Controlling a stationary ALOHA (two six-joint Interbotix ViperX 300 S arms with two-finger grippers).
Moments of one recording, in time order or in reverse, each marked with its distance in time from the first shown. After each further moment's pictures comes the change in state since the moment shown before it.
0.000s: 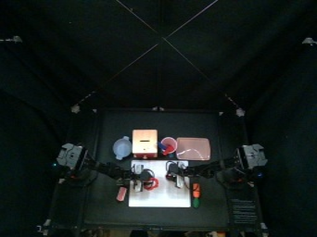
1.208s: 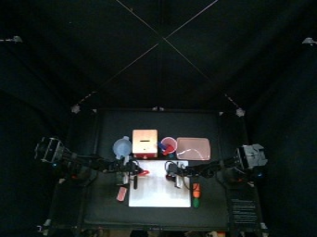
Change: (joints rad) left arm 0.140 -0.543 0.307 0.066 0.037 0.029; right arm -0.003 0.000 -0.020 0.000 0.054 0.003
